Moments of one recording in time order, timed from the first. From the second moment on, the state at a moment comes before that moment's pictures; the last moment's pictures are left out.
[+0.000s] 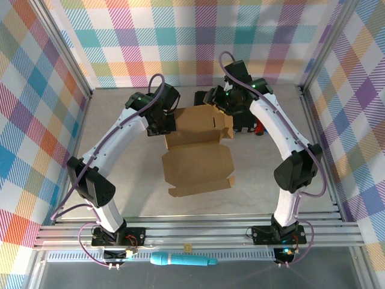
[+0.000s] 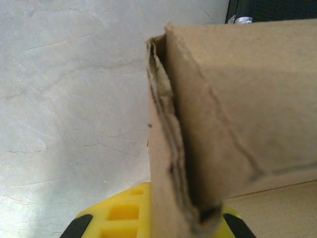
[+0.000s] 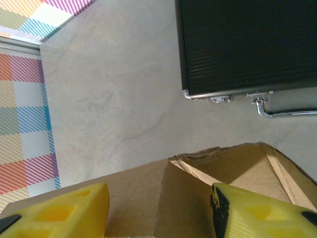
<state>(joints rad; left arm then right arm) -0.56 1.73 1.85 -1.32 -0.18 -0.65 0.46 1.87 2.02 -1.03 -0.22 0.79</state>
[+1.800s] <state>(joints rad) -0.56 1.73 1.88 -1.32 -0.22 -0.63 0.58 1.60 1.47 -0.80 -0.01 0.68</state>
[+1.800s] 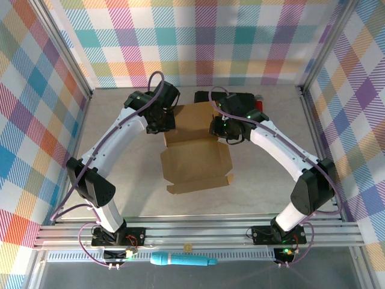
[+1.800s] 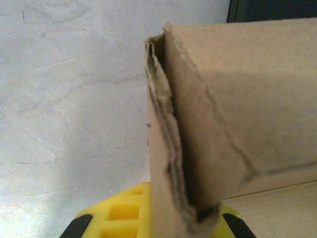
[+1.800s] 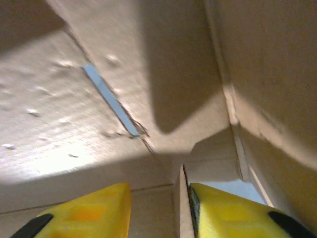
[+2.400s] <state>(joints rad) -0.56 1.74 1.88 -1.32 -0.21 -0.63 0.61 1.63 1.48 -0.78 -0.15 0.65</state>
